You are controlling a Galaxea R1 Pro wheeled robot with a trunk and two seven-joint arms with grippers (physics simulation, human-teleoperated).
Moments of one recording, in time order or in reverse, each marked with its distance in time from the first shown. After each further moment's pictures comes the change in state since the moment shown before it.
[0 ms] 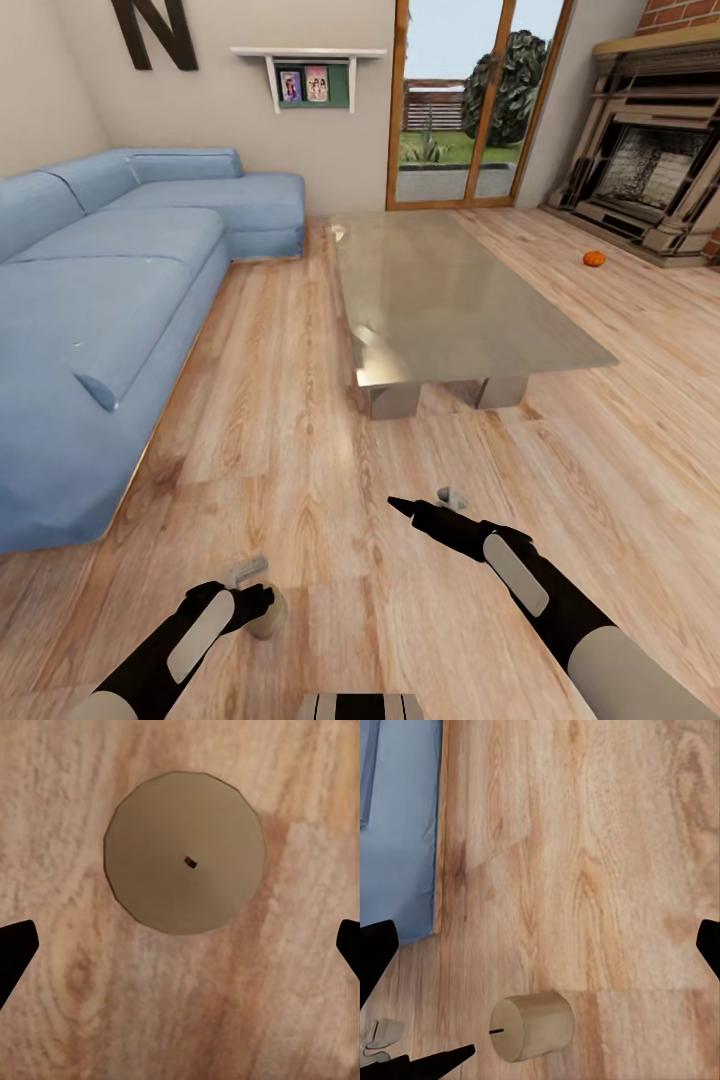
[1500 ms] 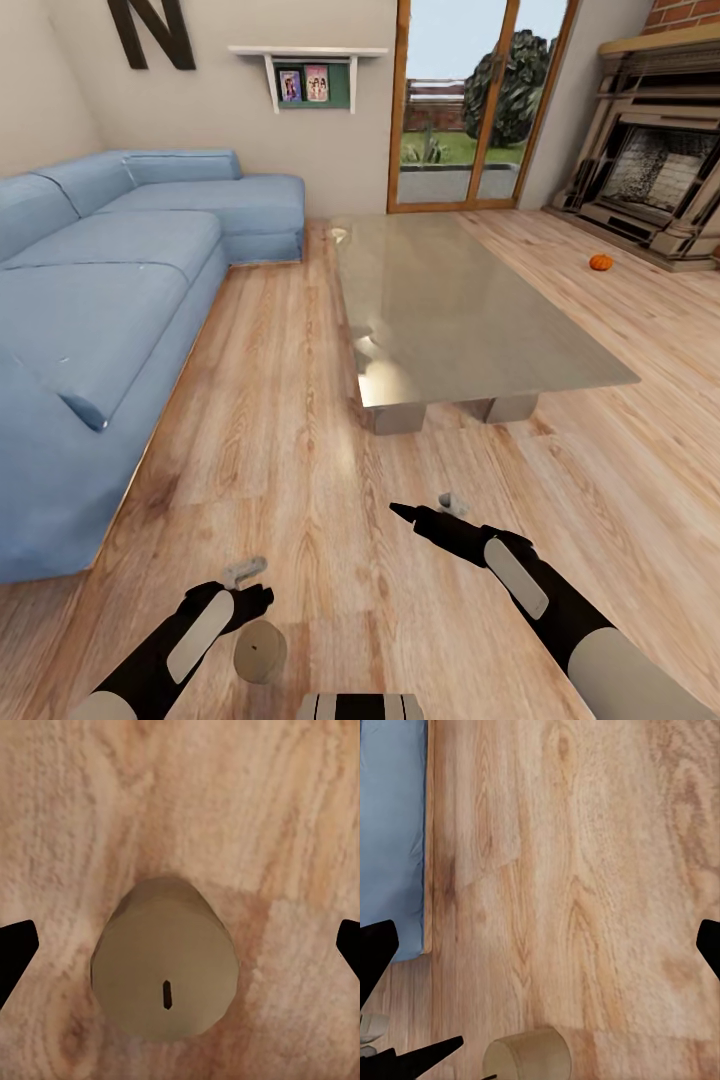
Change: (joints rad) left arm 0.000 0.001 0.000 0.001 -0.002 -0.002 0.000; right arm 0.000 0.000 0.003 0.037 0.001 0.000 0.001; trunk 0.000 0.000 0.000
